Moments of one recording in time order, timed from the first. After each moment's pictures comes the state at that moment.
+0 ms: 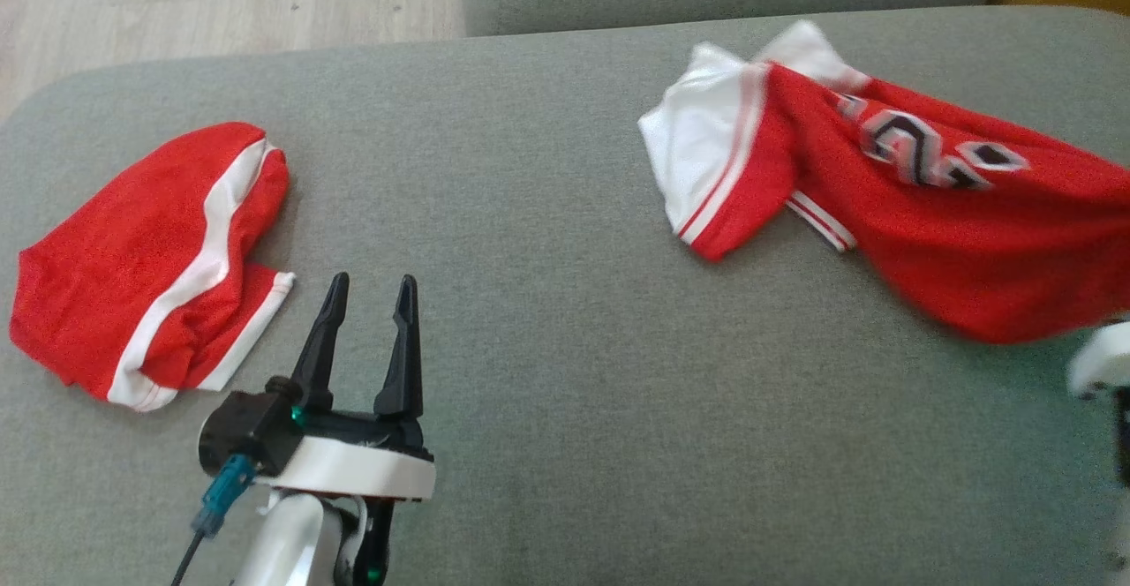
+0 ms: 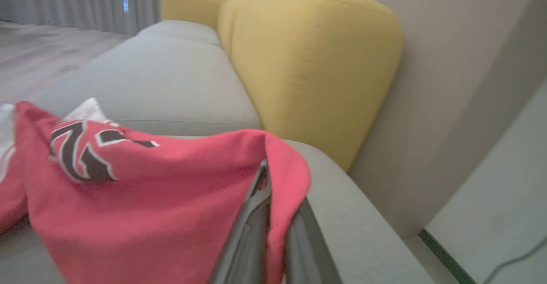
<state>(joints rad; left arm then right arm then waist) -0.16 0.05 -0.23 0.25 -0.32 -0.12 -0.25 -0.25 -0.10 -0.42 0.28 -0.19 0.12 -0.05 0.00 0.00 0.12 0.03</state>
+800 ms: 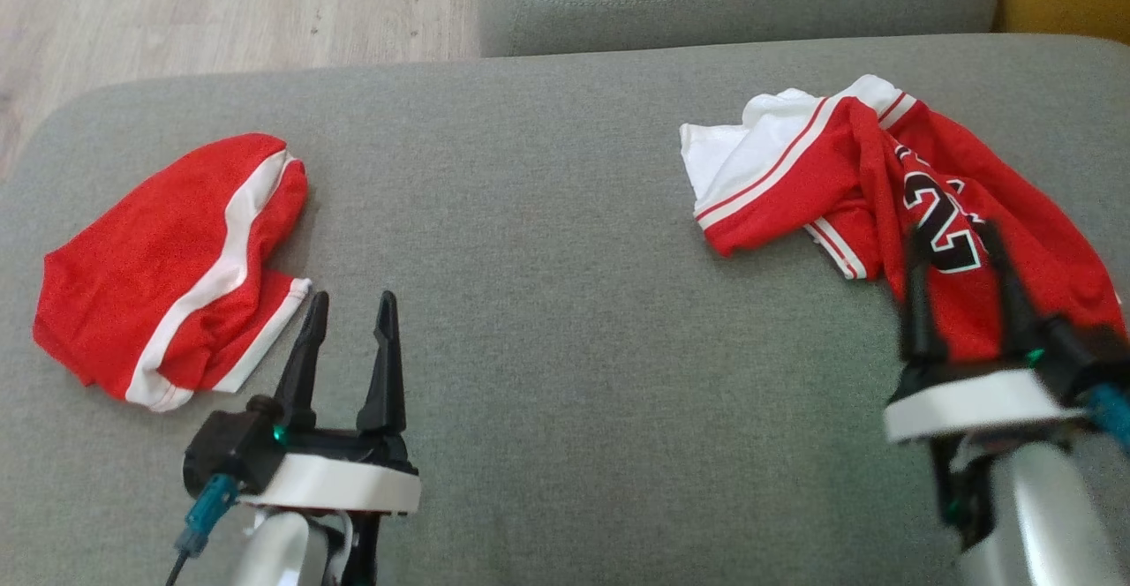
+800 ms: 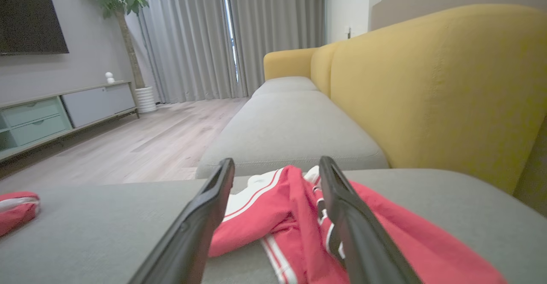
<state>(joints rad) -0.12 0.05 -0.19 0.25 -0.32 -0.12 -0.25 -0.16 -0.04 -0.09 0.21 0.09 0.12 -0.20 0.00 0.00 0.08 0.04</state>
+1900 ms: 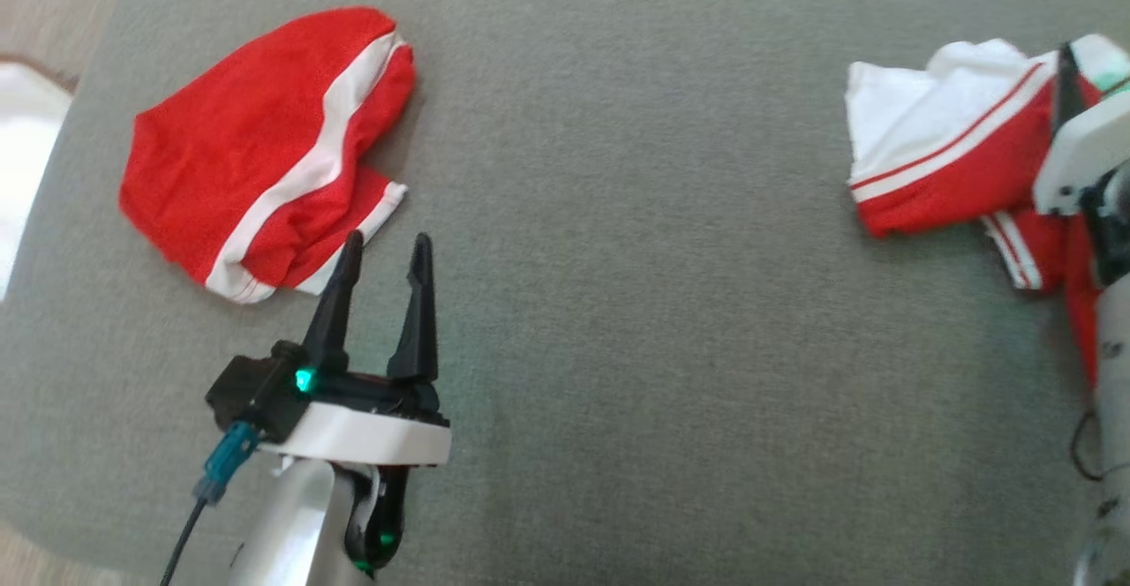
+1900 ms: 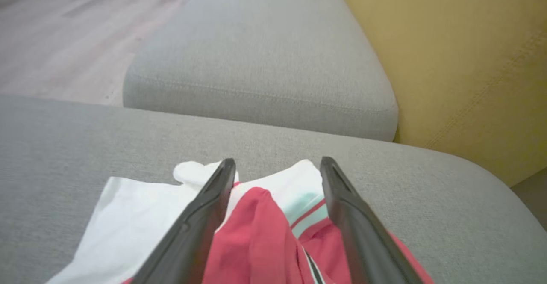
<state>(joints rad) -0.21 0.05 -0.25 0.23 -0.37 -0.13 -0.25 -0.72 -0.21 -0.25 0.69 -0.17 0.12 0.16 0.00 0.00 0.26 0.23</state>
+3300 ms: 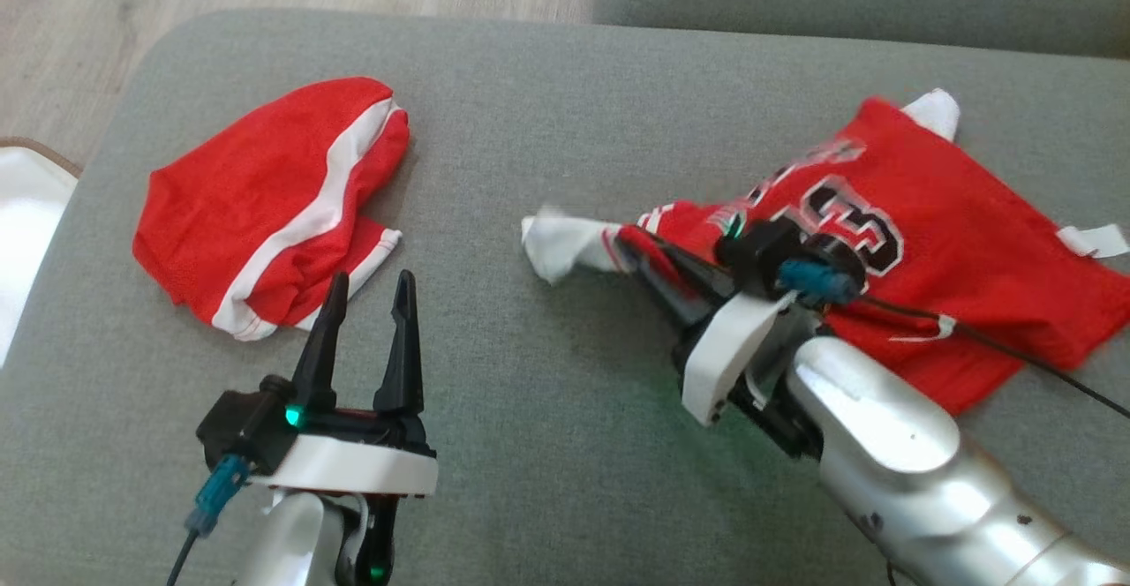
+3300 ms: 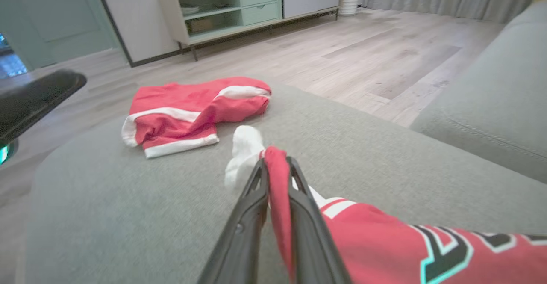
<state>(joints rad) -0.15 0.05 -0.23 0.24 -0.38 -0.13 -0.25 -0.60 -0.18 0.79 0.56 0.47 0.12 -0.08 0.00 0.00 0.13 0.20</state>
